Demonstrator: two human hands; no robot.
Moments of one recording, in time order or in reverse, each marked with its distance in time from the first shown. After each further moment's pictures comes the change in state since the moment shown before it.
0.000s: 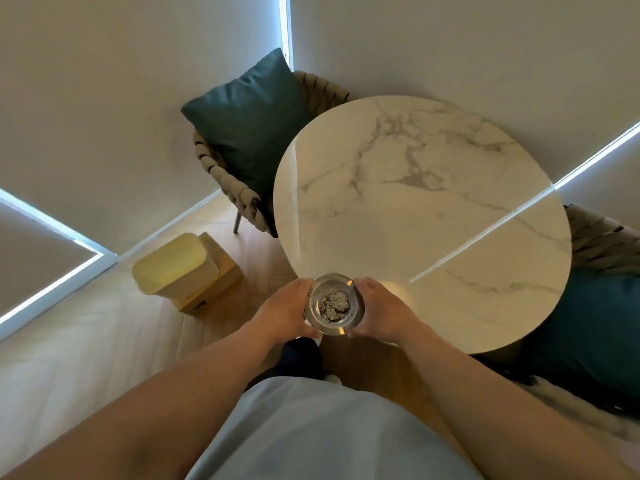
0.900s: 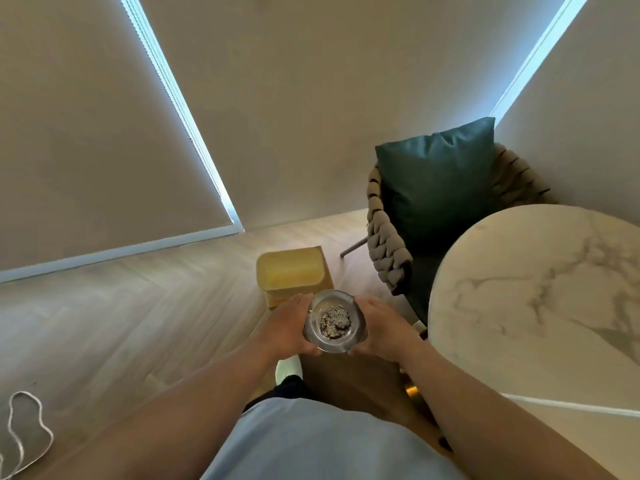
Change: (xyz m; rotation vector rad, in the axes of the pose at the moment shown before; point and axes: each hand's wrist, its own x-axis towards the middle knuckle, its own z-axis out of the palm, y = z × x) left_hand -0.095 -0.206 -0.126 -0.244 0.348 -0.380; right_hand 0.204 -0.230 0.069 -0.198 -0.292 -0.428
